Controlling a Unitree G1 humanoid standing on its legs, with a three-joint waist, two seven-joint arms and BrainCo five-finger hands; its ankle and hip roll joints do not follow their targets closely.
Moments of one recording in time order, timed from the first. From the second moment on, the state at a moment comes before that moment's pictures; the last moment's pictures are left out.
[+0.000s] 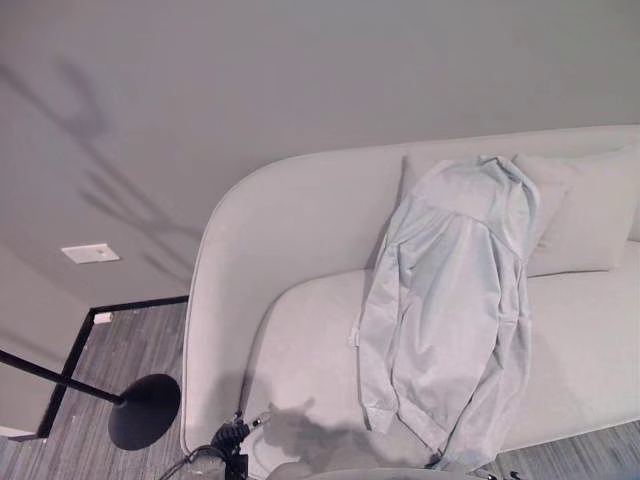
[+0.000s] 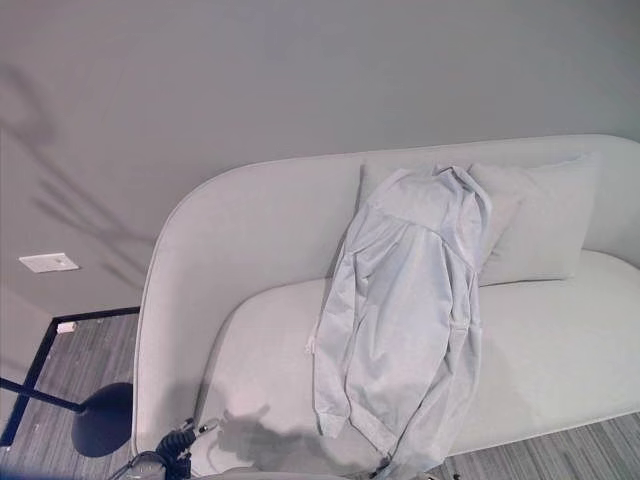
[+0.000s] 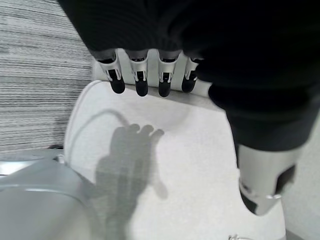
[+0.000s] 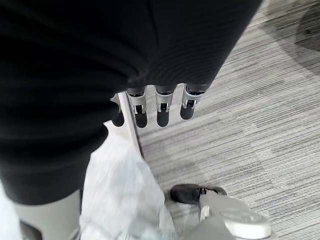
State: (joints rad) left arm 0.02 0.27 -0.20 1.17 -0.36 -0.13 -0.02; right arm 0.08 -0.32 0.06 1.31 0.26 -0.07 -0.04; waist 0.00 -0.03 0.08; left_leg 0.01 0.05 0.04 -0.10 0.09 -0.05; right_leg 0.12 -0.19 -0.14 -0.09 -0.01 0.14
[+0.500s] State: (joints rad) left arm -0.08 0.47 -0.27 0.45 -0.35 -0.15 0.01; right arm 0.12 -0.62 -0.16 0.85 0.22 -0.08 -0.14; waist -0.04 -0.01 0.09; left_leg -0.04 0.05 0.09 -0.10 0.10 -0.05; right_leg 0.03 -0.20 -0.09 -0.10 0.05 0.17
